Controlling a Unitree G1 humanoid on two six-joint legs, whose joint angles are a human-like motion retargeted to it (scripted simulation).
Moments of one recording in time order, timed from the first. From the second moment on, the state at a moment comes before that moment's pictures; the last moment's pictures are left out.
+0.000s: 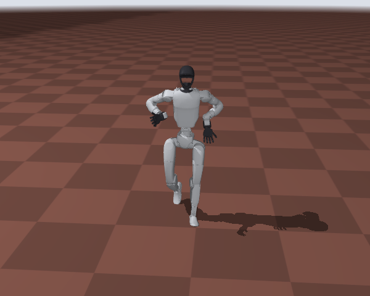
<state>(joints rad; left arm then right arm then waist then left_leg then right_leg) 0.56 0.74 -0.85 -0.53 -1.97 -0.90 0.29 0.60 -0.88 0.57 -0.62 0.41 -0.88 -1.26 0.18 0.03 0.03 -0.12 0.04 0.30 -0.05 -0.21 -0.06 -0.08 0.04 -0.06 0.82 0.22 0.21</state>
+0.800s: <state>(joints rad) 0.58 0.74 -0.81 -0.52 -1.97 -0.90 0.26 0.58 -0.90 0.60 -0.63 0.48 -0.99 -1.26 0.08 -0.14 0.02 -0.37 -0.13 0.21 1.02 -0.17 0.13 -0.08 -0.20 -0.10 -0.01 -0.09 0.23</state>
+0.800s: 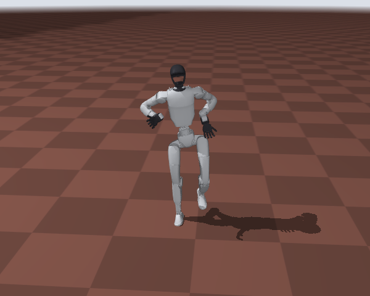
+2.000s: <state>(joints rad) 0.55 0.72 -0.85 -0.51 -1.97 -0.91 0.34 0.59 -0.91 0.55 -0.69 0.42 -0.83 -1.30 -0.02 -0.05 0.05 0.23 -0.09 0.03 0.33 -0.25 -0.02 -0.14 -0.18 -0.26 -0.09 0.05 0.26</state>
